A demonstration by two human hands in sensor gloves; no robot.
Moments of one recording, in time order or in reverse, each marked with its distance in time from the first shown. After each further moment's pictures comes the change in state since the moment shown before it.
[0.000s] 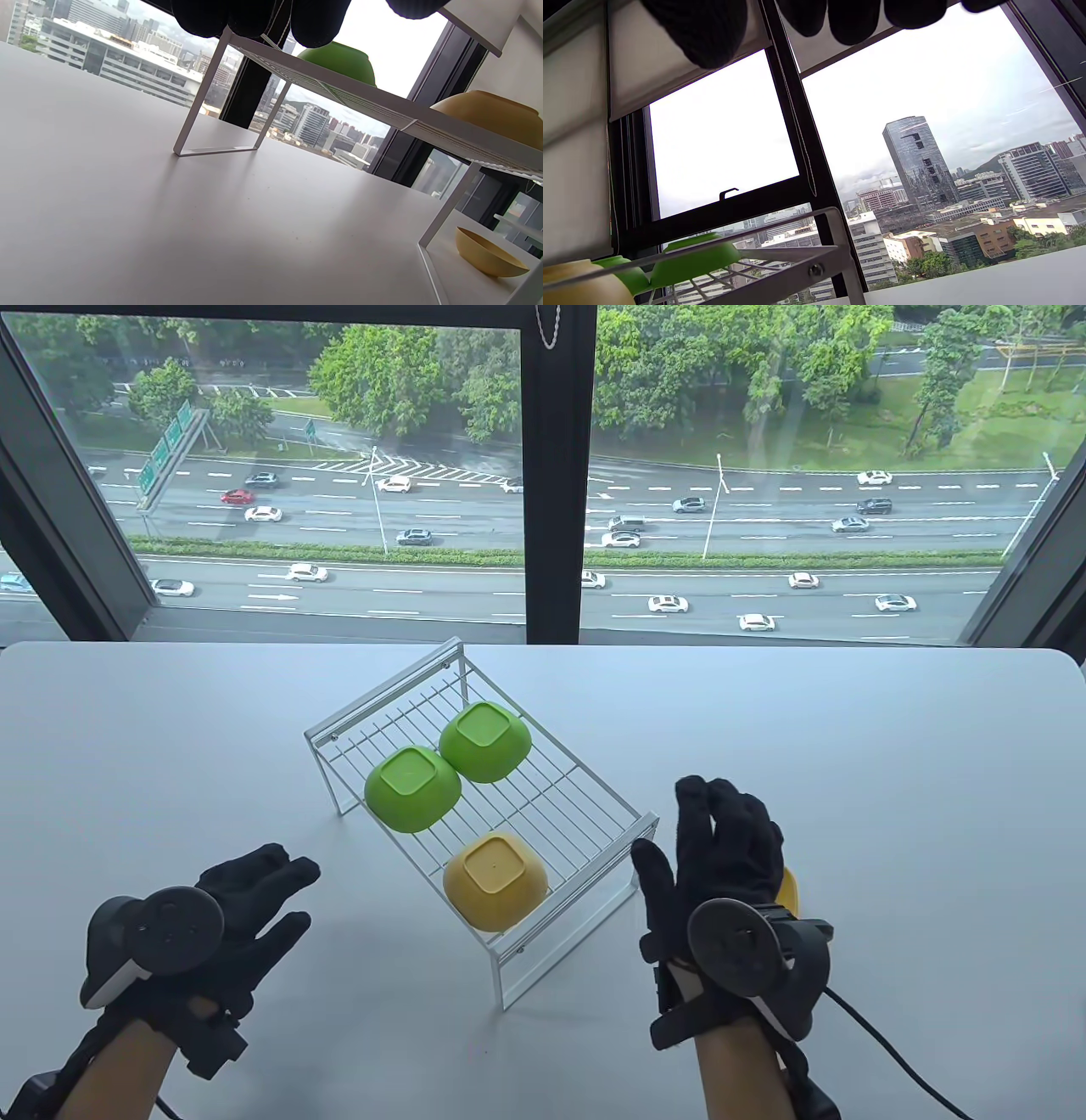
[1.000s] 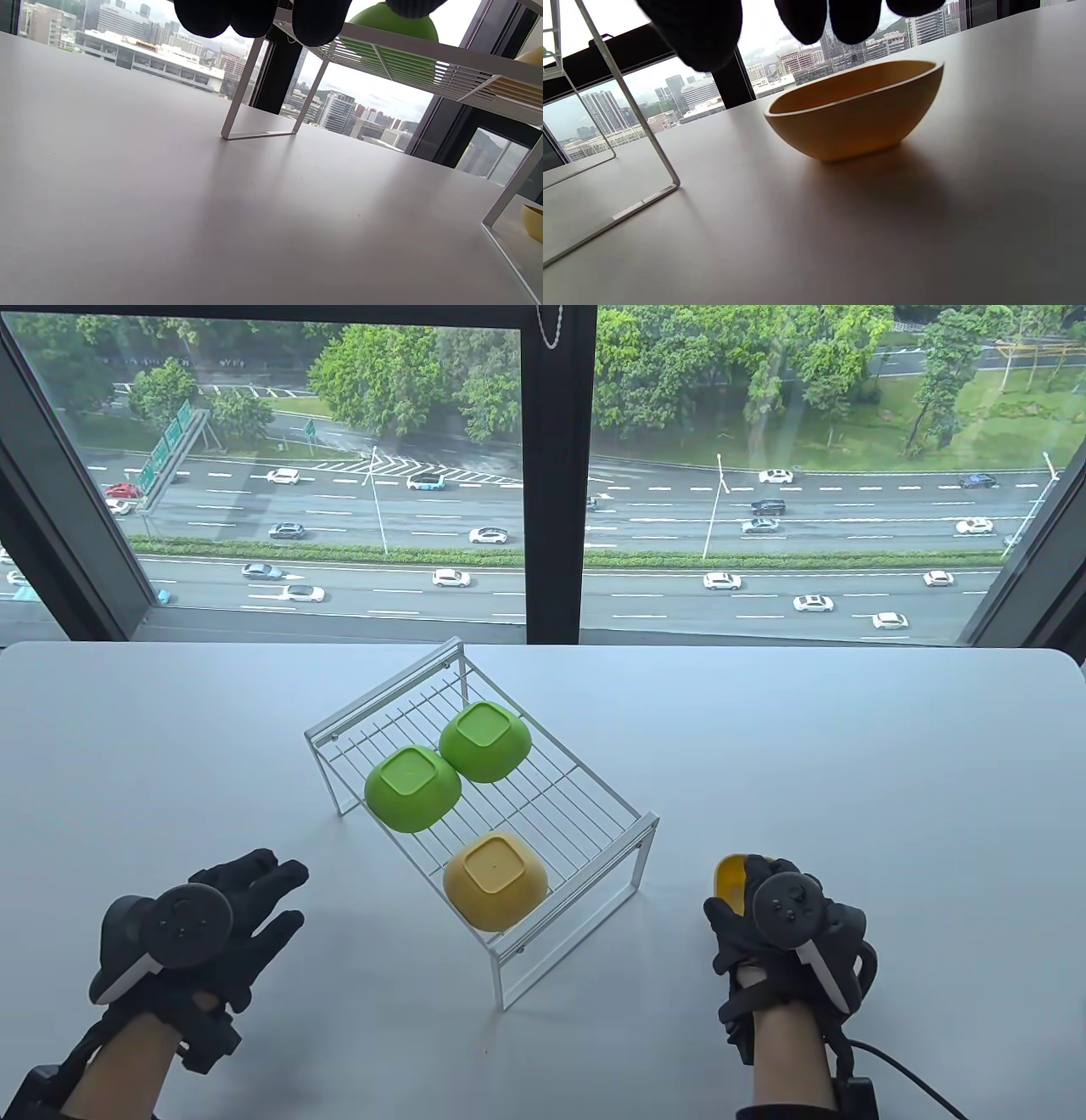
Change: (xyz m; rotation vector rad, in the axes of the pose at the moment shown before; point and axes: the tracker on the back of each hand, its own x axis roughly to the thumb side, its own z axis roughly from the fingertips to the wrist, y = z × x) left_hand -0.021 -0.015 -0.003 -0.036 0.086 -0.081; right_hand -0.130 0.085 0.023 0.528 0.351 0.163
